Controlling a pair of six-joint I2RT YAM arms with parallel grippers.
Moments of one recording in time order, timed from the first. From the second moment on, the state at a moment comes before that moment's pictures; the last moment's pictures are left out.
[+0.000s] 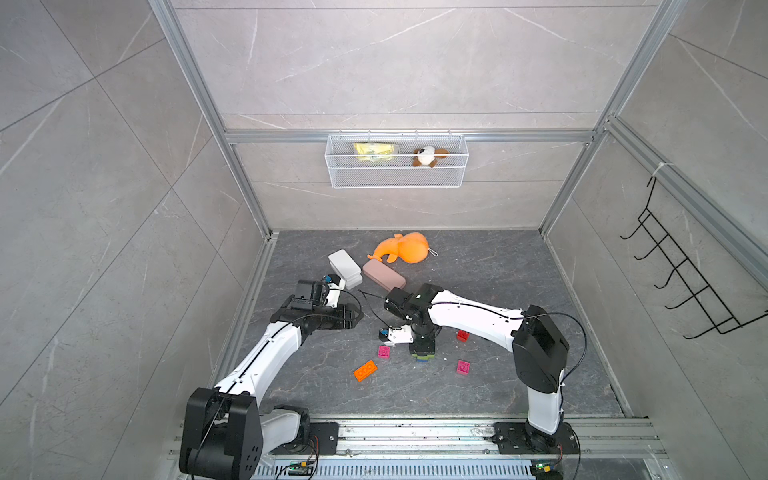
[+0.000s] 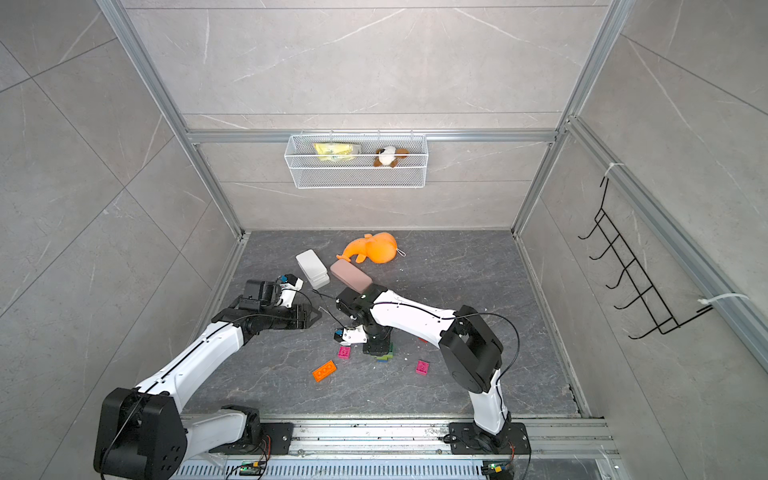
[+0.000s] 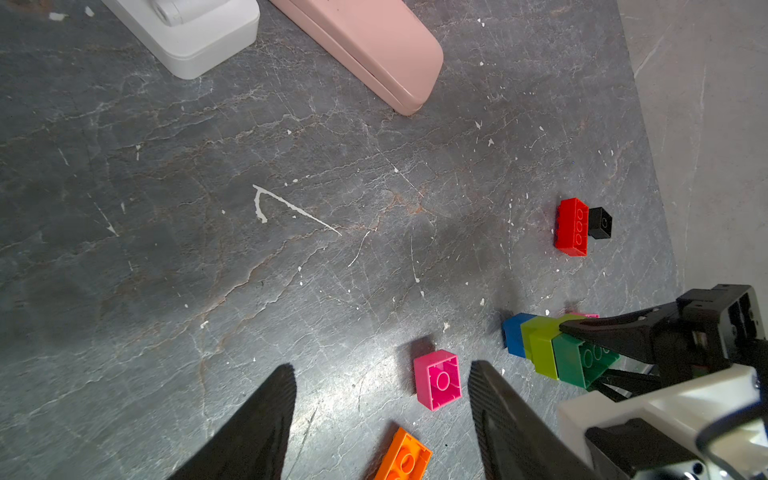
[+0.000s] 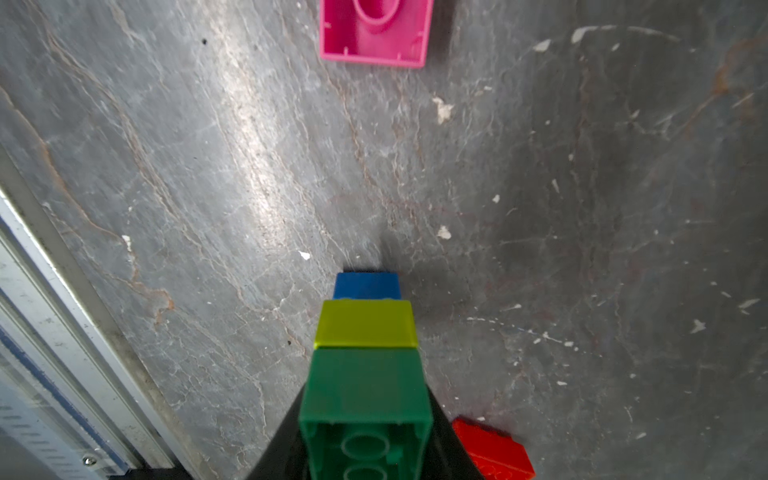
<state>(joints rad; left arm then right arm) -0.20 1.22 0.76 -0.47 0.48 -0.19 0.93 1.97 1.54 -1.19 0.03 -0.59</state>
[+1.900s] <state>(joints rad) -0.48 1.22 0.86 -0.38 0.33 -0.34 0.42 1.52 1.01 -0.87 -0.19 0.31</state>
